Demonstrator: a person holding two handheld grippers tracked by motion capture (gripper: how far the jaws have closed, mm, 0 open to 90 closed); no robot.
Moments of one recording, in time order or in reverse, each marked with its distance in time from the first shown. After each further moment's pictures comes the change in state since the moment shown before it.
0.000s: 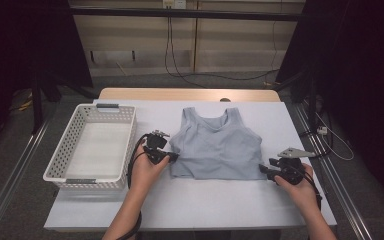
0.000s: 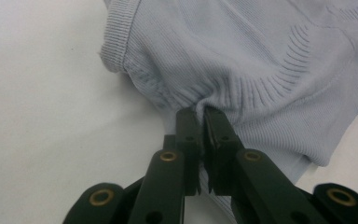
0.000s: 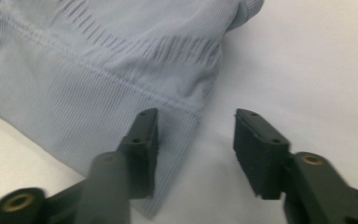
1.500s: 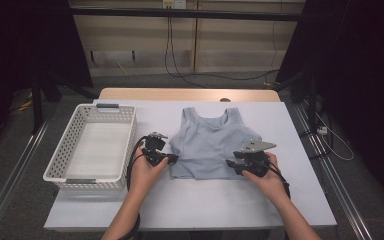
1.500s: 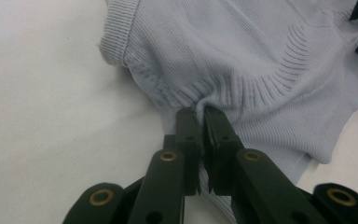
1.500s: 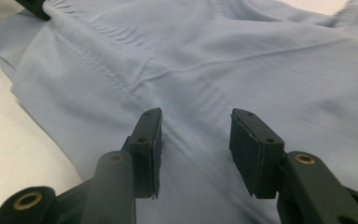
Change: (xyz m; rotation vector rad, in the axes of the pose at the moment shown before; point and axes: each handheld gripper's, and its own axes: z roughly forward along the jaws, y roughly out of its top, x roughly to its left) left arm 0.004 -0.008 0.002 -0.023 -0.029 -0.026; right arm 0.068 0.049 0.042 -0.057 0.167 -0.203
